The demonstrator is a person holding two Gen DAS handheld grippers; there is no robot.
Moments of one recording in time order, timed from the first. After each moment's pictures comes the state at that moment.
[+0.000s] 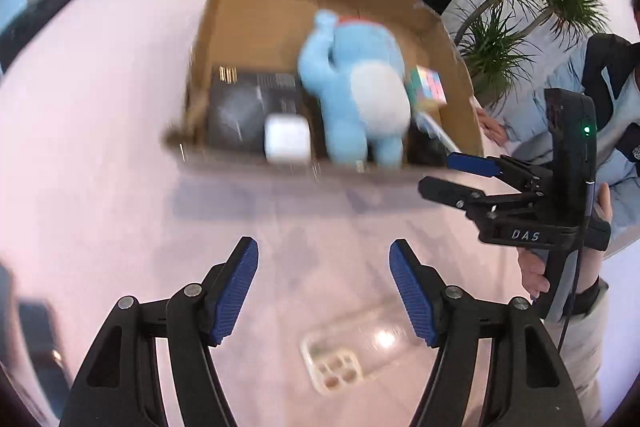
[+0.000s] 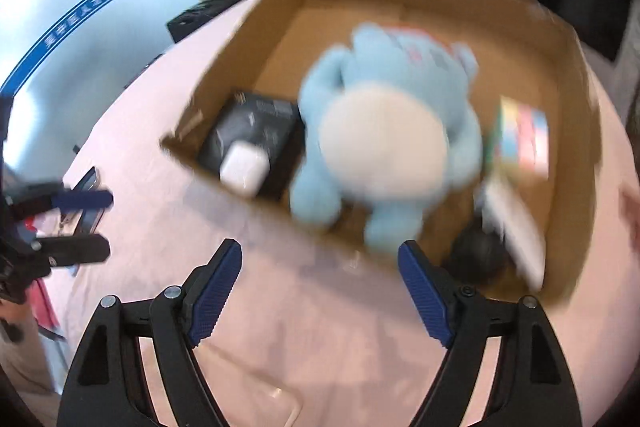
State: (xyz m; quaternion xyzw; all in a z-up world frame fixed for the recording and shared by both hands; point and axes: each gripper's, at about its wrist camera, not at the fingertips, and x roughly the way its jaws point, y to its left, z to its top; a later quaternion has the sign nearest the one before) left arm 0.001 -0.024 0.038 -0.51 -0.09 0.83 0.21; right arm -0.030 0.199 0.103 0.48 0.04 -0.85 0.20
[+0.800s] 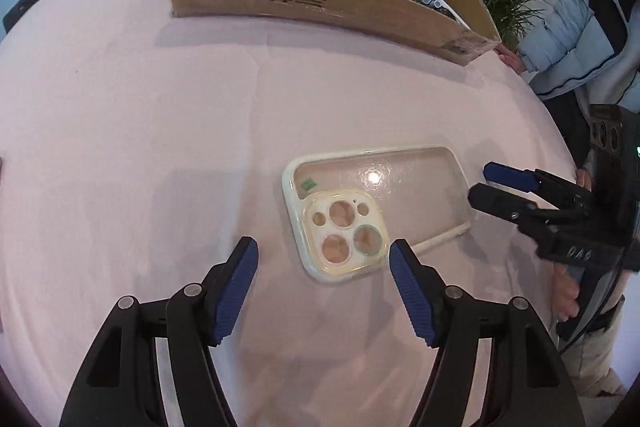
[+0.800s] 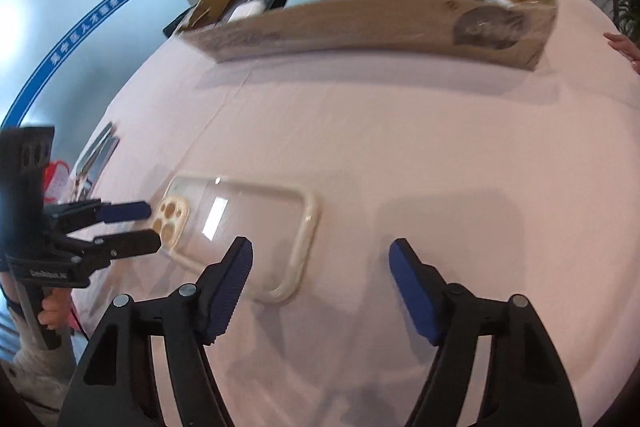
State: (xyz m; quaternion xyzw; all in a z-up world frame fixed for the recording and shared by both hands) left arm 0.118 0.010 -0.072 -0.53 -0.06 0.83 0.19; right arm 0.120 0.238 -0.002 0.48 -0.04 -0.85 0.20
